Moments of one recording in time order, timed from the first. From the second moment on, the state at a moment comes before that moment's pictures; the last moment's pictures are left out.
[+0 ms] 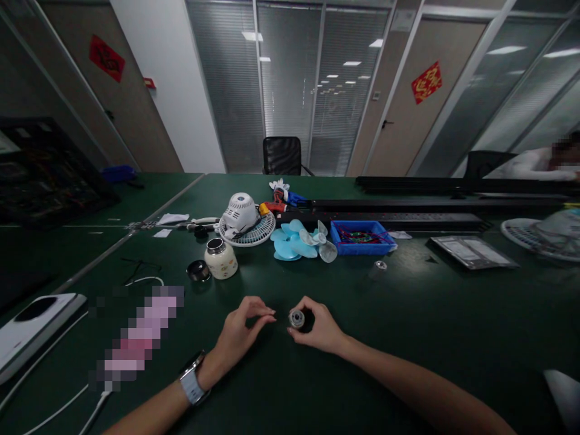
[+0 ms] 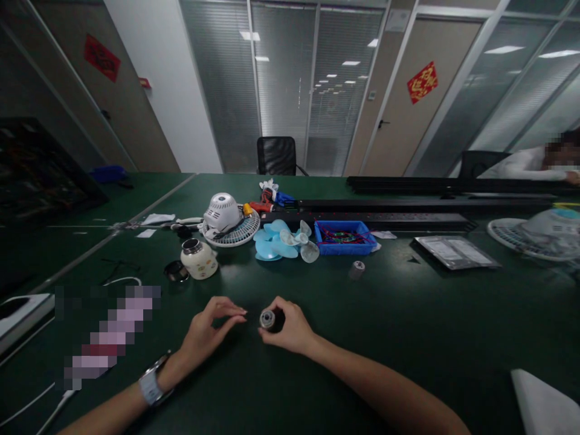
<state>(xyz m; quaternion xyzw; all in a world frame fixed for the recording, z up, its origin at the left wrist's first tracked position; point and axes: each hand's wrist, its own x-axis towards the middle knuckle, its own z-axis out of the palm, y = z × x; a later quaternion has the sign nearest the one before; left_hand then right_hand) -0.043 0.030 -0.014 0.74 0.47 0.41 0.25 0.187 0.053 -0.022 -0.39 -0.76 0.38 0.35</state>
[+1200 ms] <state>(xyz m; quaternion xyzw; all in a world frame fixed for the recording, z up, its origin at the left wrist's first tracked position) -0.058 0.032 -0.025 0.63 0.56 0.39 0.36 0.149 0.072 -0.021 -0.34 -0.89 0.23 0.19</state>
